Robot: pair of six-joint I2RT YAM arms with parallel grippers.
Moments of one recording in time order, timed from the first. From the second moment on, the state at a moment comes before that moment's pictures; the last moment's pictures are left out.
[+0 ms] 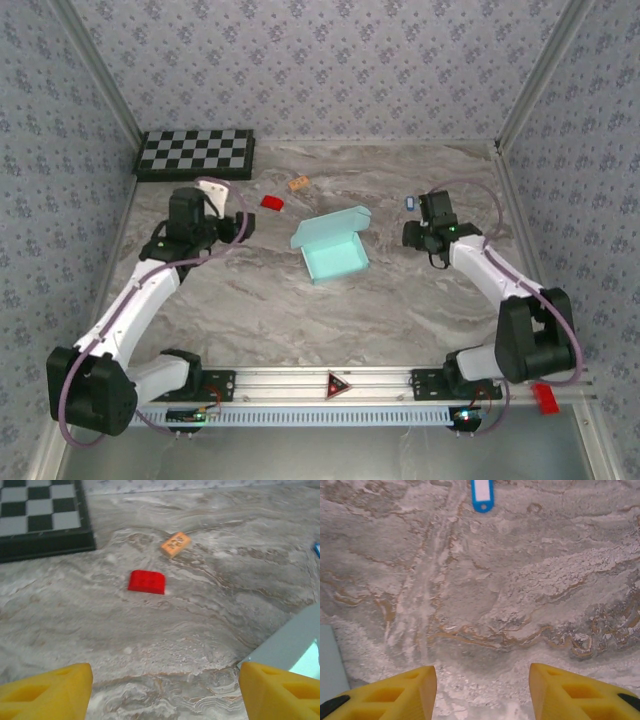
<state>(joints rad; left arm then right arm) -0.24 1.12 0.89 -0.36 0.14 -0.12 0.21 1.40 0.90 -0.46 0.10 0.29</state>
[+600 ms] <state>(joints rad) -0.21 1.11 0.92 -0.50 0.15 -0.12 -0.01 1.89 1.40 -0.57 -0.18 0.11</state>
